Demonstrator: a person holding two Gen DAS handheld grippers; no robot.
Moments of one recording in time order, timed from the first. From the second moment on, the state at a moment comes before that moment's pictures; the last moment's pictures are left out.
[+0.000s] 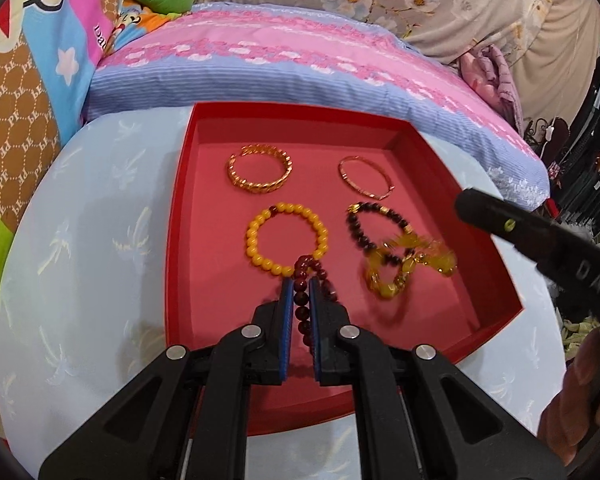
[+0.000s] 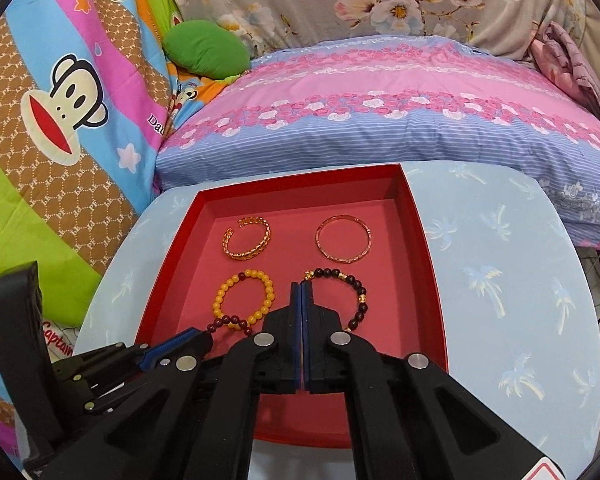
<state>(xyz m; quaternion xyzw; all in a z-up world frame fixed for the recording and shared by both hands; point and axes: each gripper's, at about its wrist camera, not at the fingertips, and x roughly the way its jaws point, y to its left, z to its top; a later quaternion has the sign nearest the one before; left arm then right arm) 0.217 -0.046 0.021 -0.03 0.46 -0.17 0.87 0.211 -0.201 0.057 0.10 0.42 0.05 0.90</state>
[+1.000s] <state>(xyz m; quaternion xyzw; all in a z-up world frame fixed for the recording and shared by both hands) 0.199 -0.036 0.037 0.00 0.42 -0.11 0.90 0.183 -0.208 0.017 0.10 0.45 0.02 0.89</state>
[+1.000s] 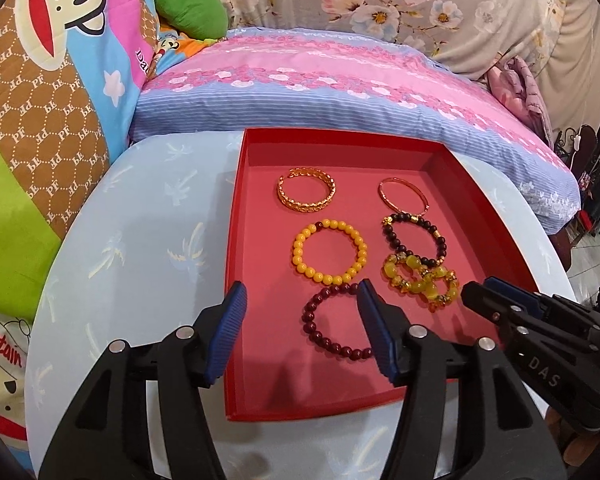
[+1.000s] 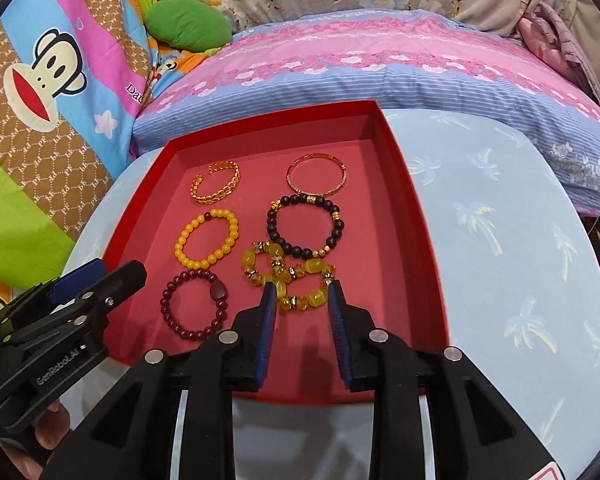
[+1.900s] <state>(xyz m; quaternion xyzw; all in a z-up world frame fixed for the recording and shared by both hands) 0.097 -0.022 0.039 -0.01 0.42 -0.11 0.90 0.054 -0.210 0.015 0.10 0.45 0.01 0.89</state>
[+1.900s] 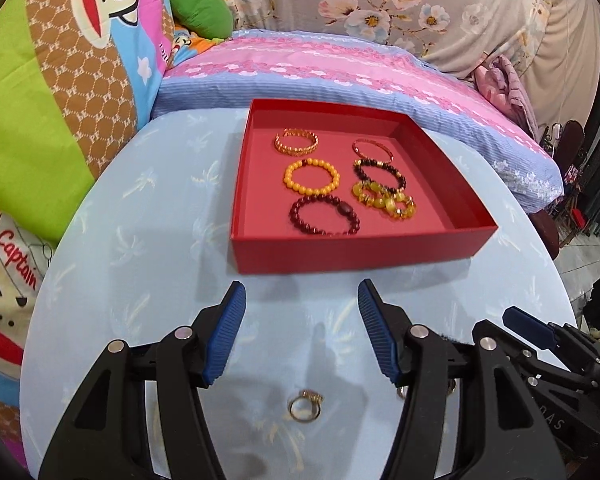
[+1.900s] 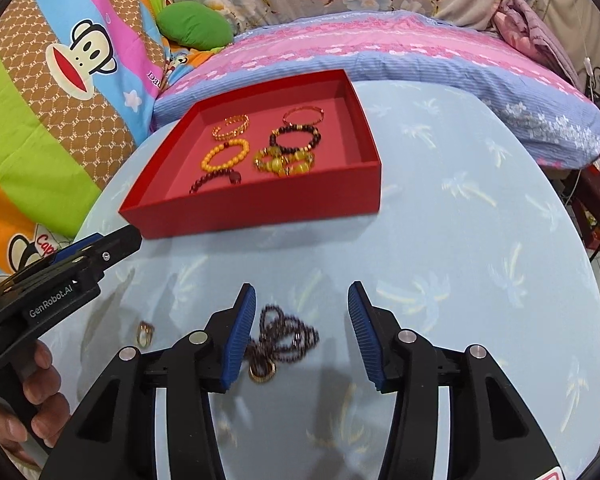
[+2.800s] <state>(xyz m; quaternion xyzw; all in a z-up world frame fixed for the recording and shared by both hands) 0.032 -0.001 -0.008 -0.03 0.43 -0.12 0.89 0.008 -0.195 -0.010 0.11 0.44 0.02 0.89</state>
